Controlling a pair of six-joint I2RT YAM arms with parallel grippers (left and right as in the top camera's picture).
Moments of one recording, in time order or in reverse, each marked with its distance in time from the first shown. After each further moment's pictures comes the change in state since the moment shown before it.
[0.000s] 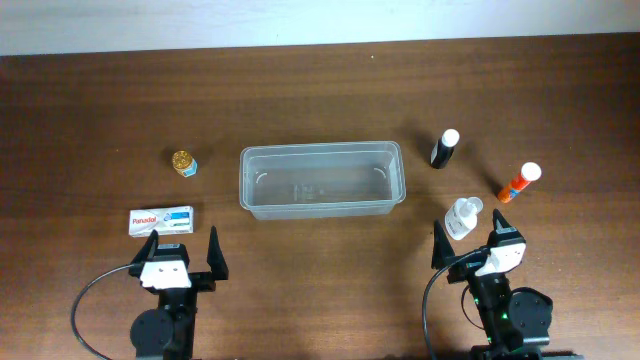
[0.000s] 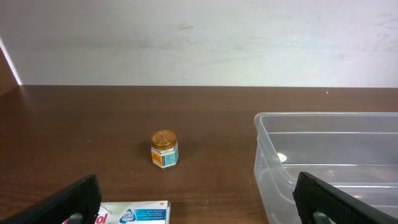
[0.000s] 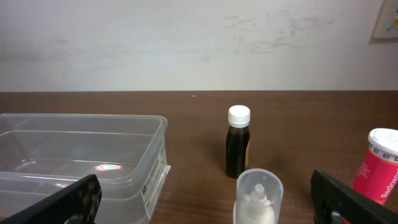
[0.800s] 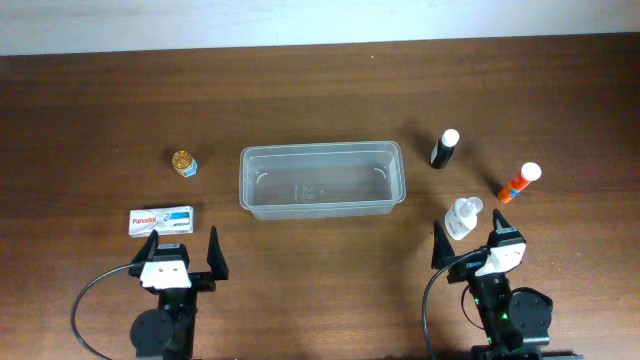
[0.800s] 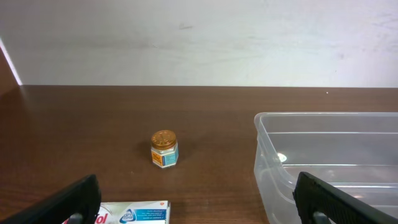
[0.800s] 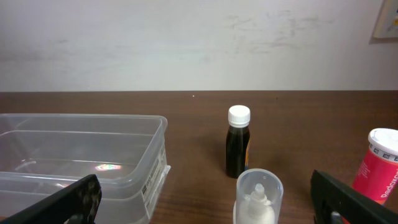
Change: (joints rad) left arm 0.000 0.000 0.000 0.000 0.000 0.000; right arm 0.000 0.000 0.000 0.000 0.000 0.001
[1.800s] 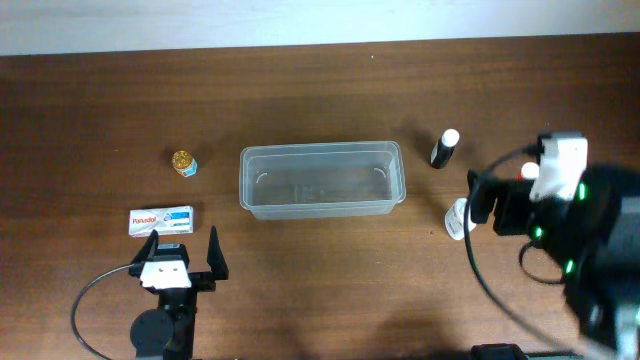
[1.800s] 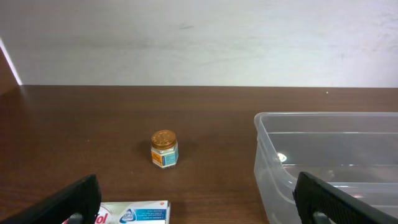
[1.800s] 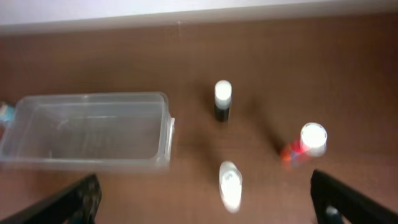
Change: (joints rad) left arm 0.000 0.000 0.000 0.000 0.000 0.000; right arm -0.002 0.964 1.349 -1.049 0.053 0.000
